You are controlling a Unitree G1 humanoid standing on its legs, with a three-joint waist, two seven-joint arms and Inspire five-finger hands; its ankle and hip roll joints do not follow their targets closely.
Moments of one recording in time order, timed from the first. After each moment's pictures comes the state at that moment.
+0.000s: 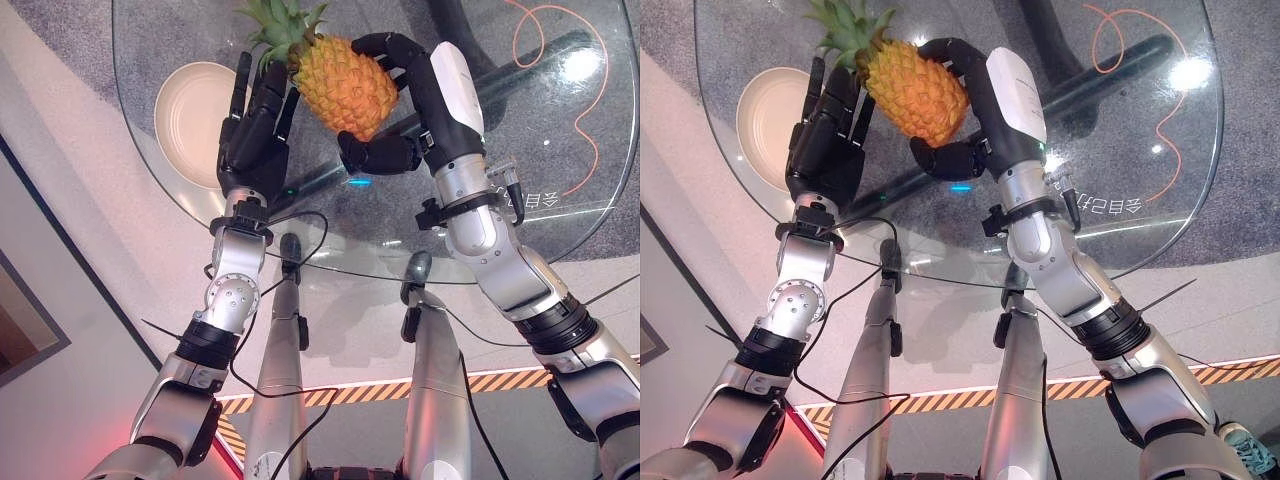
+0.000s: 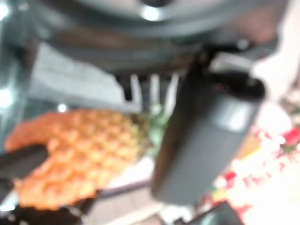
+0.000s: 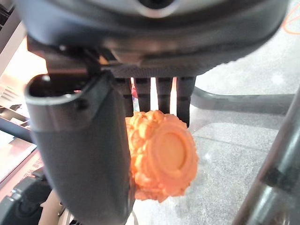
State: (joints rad) left arm -0.67 0.31 -0.22 0.15 -1.36 -0.29 0.14; right arm -0.84 -0.63 0.49 -0.06 -0.16 0.16 -0.33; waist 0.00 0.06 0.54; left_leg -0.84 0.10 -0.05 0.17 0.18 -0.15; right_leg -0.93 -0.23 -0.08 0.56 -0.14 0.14
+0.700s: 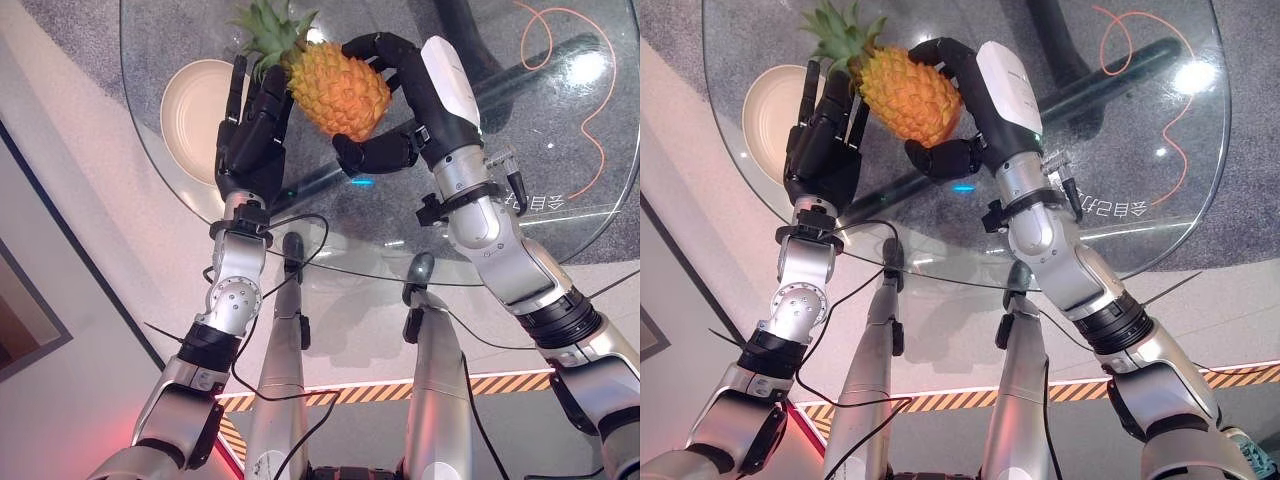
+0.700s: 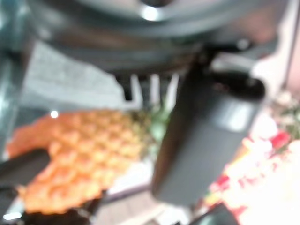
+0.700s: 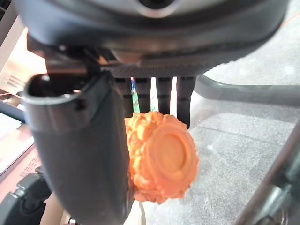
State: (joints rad) left arm -0.65 0.30 -0.22 0.15 -1.32 -0.30 0.14; right arm -0.87 -0.64 0.49 -0.06 -0.16 0.17 -0.25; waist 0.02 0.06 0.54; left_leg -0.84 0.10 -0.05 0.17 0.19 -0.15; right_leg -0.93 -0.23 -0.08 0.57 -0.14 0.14
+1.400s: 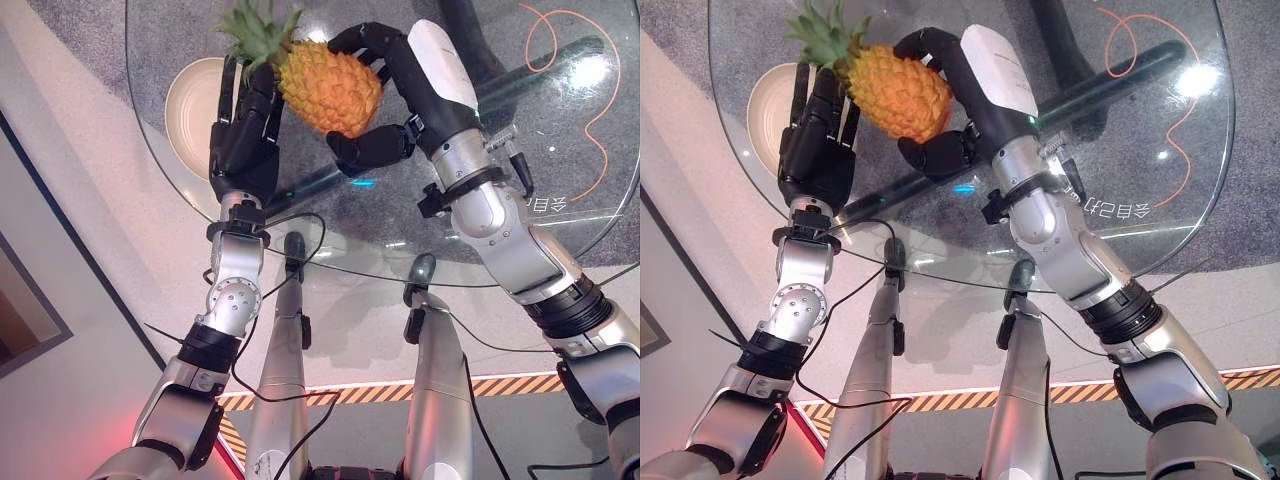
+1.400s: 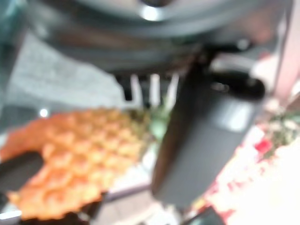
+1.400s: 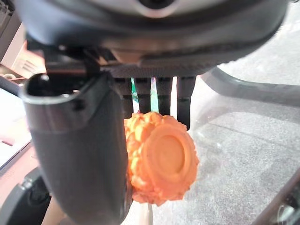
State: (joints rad) left arm -0.65 0.30 -0.22 0.15 -1.35 -0.35 0.15; right arm -0.93 -0.67 0.54 -0.06 -0.19 0.17 -0.20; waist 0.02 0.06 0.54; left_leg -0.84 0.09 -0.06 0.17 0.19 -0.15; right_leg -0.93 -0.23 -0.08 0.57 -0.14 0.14
